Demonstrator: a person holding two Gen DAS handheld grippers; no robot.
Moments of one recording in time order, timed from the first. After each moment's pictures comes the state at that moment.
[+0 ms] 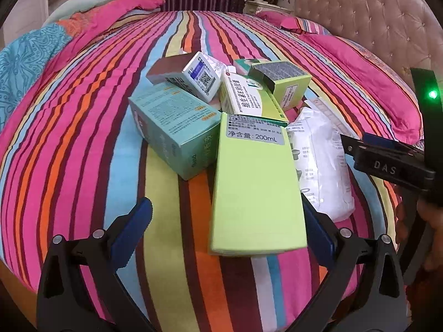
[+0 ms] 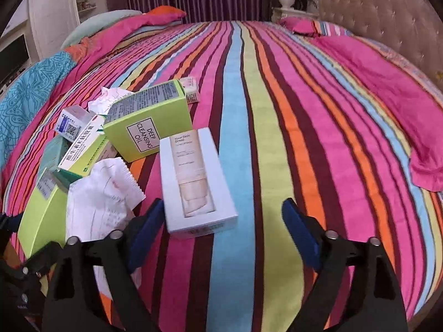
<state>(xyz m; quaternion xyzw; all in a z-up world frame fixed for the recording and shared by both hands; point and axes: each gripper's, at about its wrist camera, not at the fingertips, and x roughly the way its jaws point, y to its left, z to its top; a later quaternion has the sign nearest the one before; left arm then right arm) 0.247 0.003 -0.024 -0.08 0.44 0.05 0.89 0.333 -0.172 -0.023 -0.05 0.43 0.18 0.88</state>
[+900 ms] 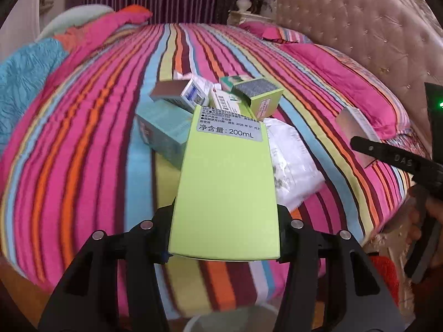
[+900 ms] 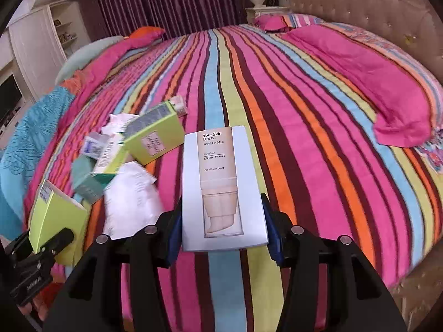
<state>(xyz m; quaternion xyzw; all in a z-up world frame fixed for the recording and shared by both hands) 0.190 0.003 0.021 -0.07 0.41 0.01 0.91 0.263 -0.227 0.029 0.04 0.42 0.15 0.89</state>
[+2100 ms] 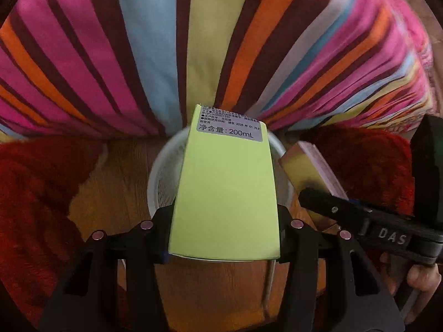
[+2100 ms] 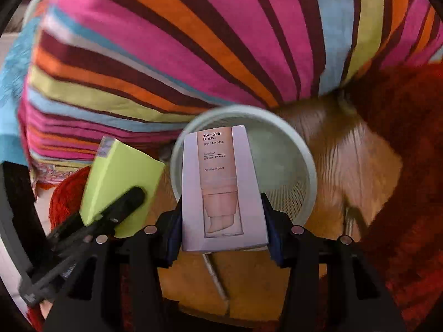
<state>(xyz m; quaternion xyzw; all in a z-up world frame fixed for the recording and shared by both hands) 0.067 -0.008 -0.177 -0.17 0.69 -0.02 0.70 0.118 -0.172 -0.180 0.15 0.75 0.15 0.62</state>
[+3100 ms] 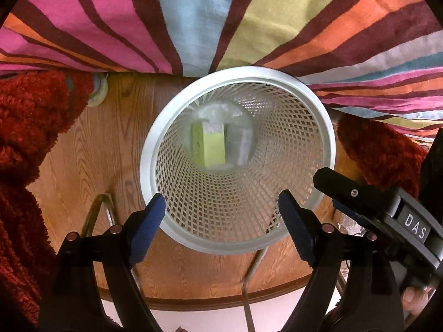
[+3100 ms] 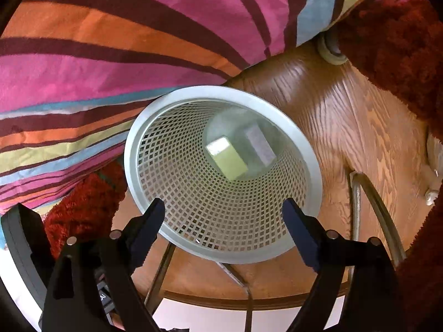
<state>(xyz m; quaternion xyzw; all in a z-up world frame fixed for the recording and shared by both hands) 0.073 0.004 -0.260 -0.23 0.77 0.04 0.60 0.124 -0.175 -0.247 0.17 0.80 0.06 0.57</state>
